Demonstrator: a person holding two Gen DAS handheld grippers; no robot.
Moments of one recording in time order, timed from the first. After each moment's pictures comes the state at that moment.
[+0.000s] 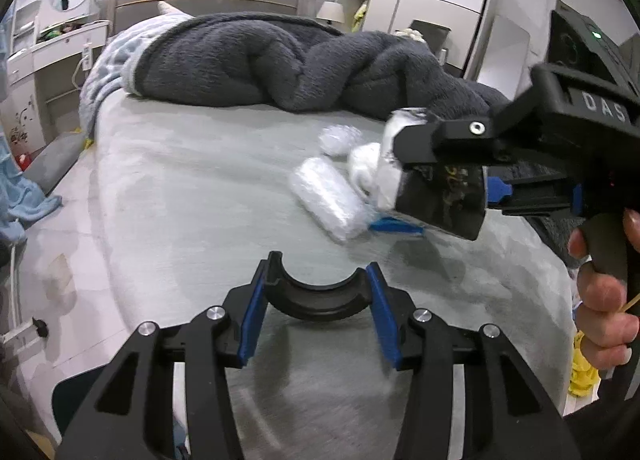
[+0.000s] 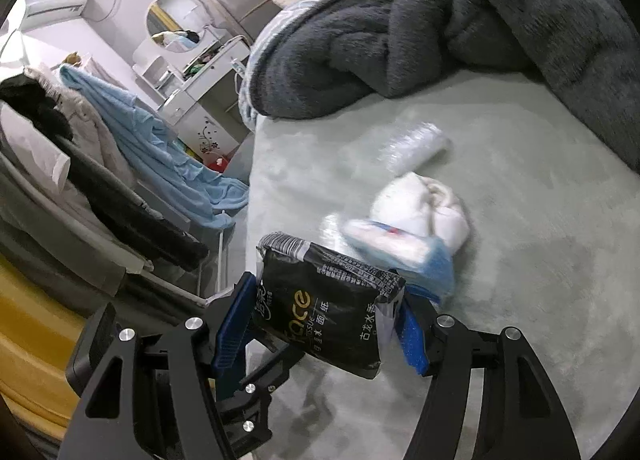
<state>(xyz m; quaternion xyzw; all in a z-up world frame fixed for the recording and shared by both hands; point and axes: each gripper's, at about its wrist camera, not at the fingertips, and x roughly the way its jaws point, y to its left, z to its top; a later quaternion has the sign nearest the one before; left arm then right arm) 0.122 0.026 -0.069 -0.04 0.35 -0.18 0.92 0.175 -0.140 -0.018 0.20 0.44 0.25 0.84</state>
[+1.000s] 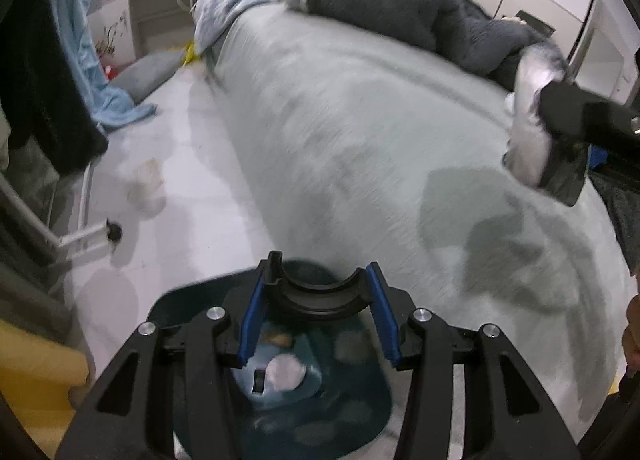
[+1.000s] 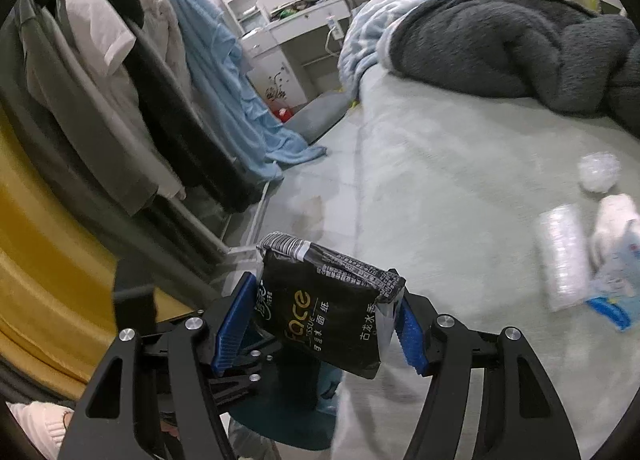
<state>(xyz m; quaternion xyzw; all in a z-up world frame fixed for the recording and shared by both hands) 0.089 0.182 -0.114 -0.08 0.46 -0.03 0.88 0.146 0.018 -0.027 0.07 0.42 0.37 0.82</state>
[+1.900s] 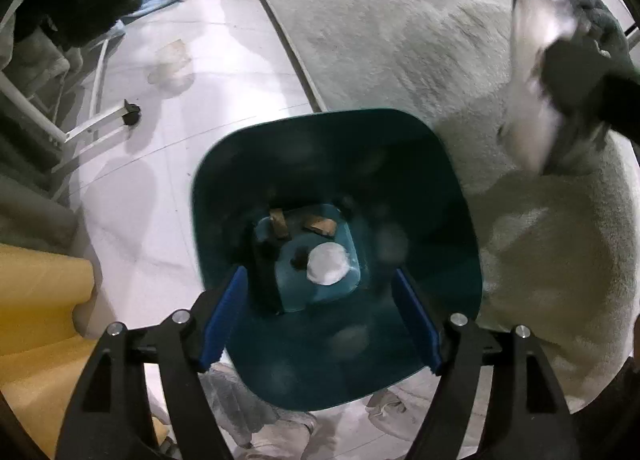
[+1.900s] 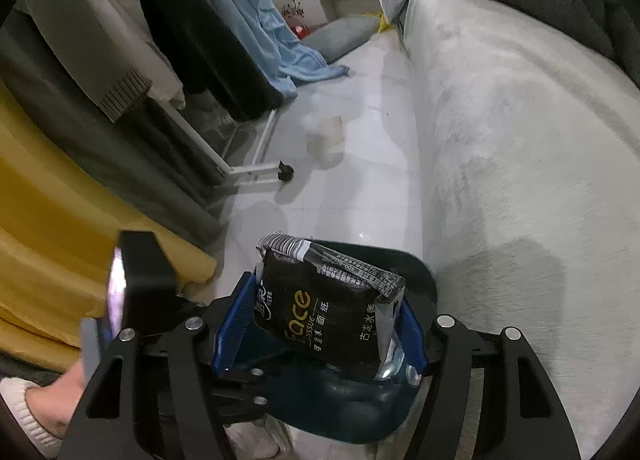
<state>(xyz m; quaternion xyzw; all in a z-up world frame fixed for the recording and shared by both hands) 0.045 0.249 -0.183 -0.11 0.61 -0.01 0.79 0.122 0.129 -0.093 -0.03 0.52 0.38 0.76</state>
